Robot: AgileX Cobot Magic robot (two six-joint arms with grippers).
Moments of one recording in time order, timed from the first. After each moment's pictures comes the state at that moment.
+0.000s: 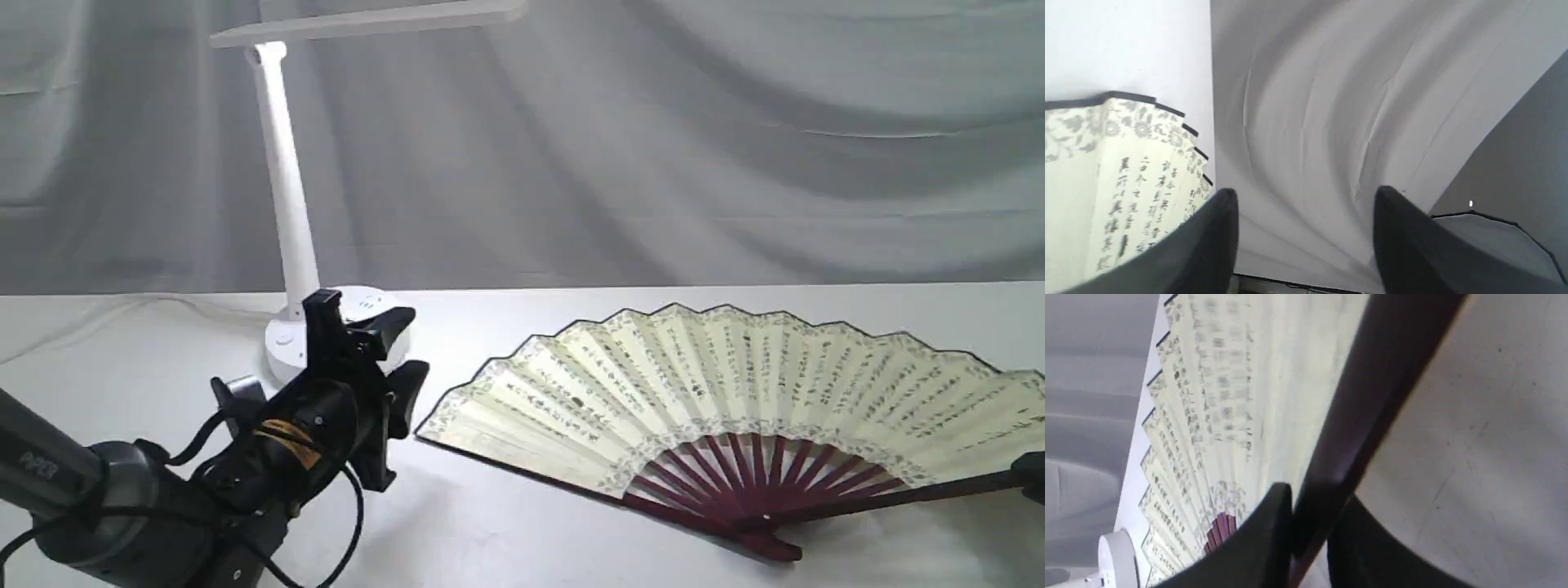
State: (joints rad) left arm -0.39 2.23 -0.96 0.04 -1.10 -1.81; right arm -0.69 1.89 -0.76 1.70 0.70 -1.09
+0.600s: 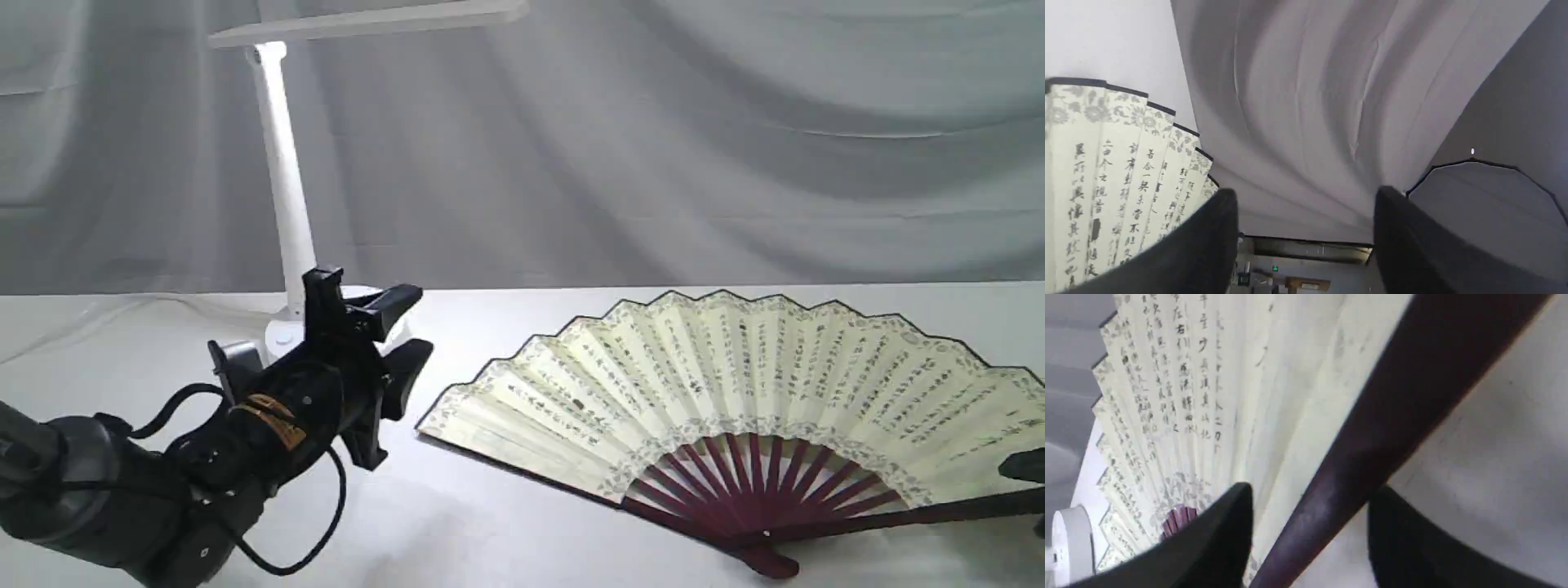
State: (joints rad) left arm -0.34 2.18 -0.96 0.20 -1.09 -1.80; right arm -0.69 1.89 -0.76 1.64 0.69 -1.13
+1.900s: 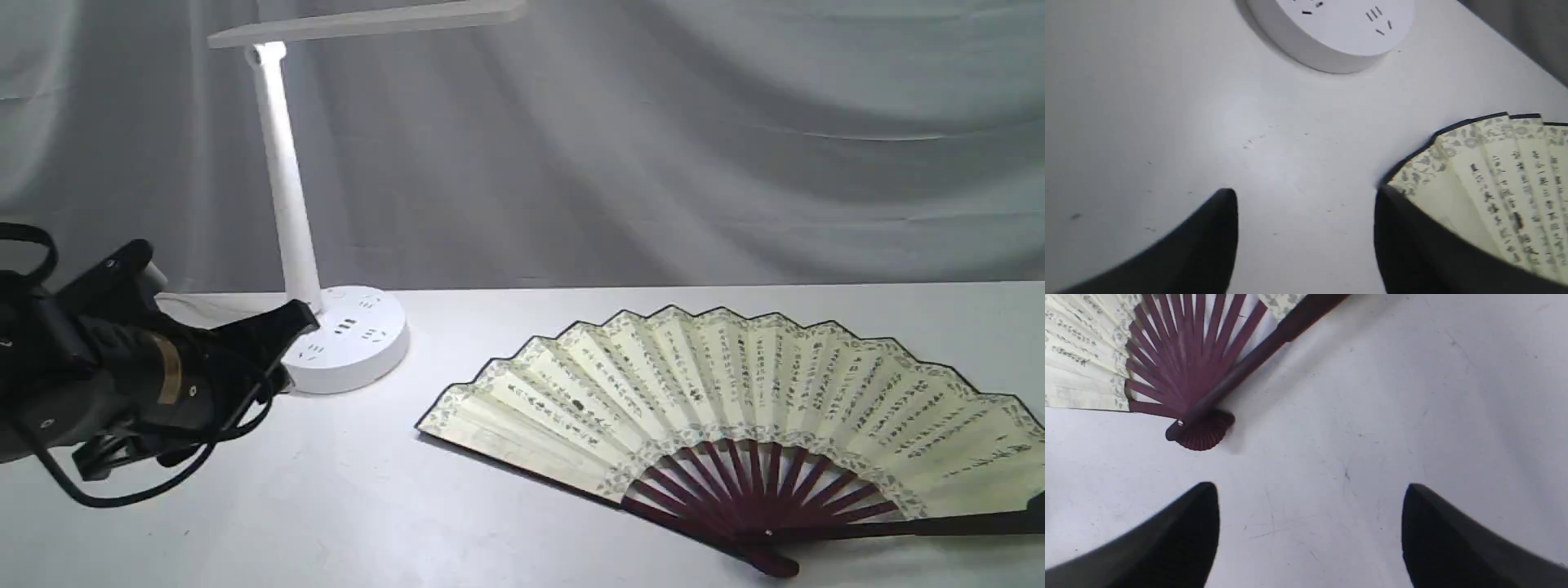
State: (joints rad) left arm -0.31 1.73 -0.96 0.64 0.18 -1.45; right arm -0.69 1.59 -0.83 0.76 0.96 -0.44
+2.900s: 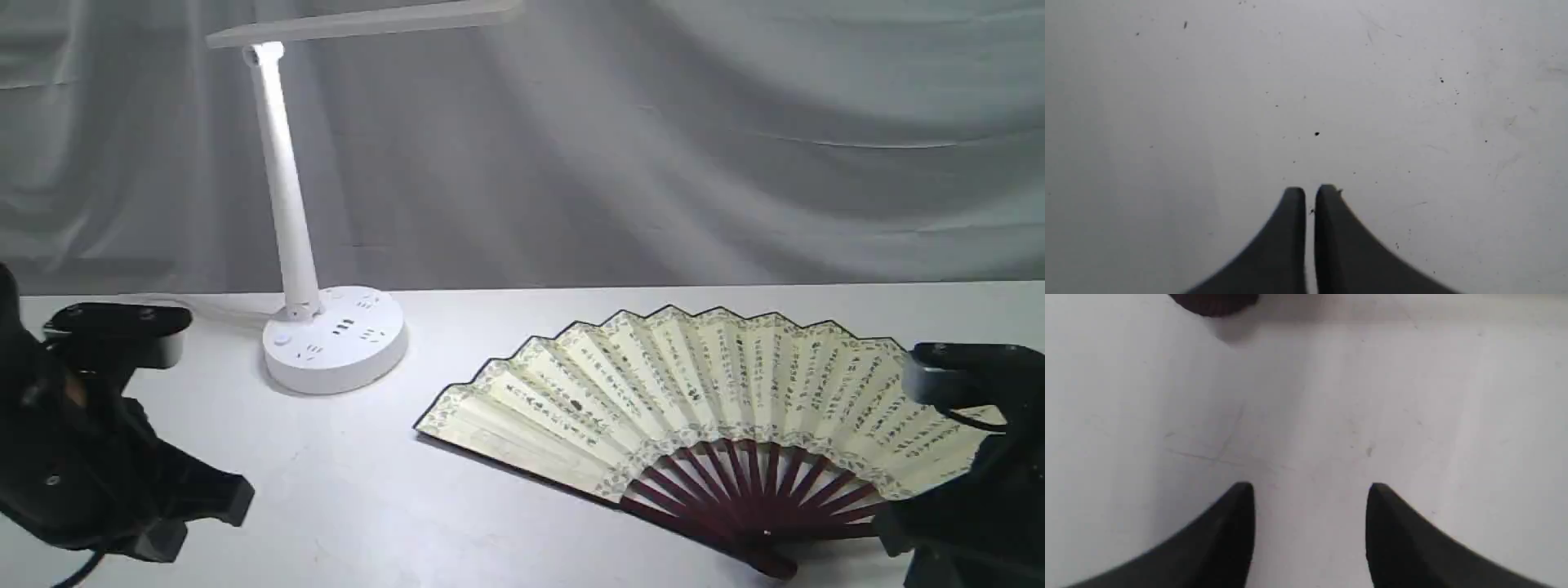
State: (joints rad) left arm -0.25 1.55 -0.96 -0.06 0.79 -0.08; right arm -0.12 1.57 -0.88 0.18 0.82 -0.21
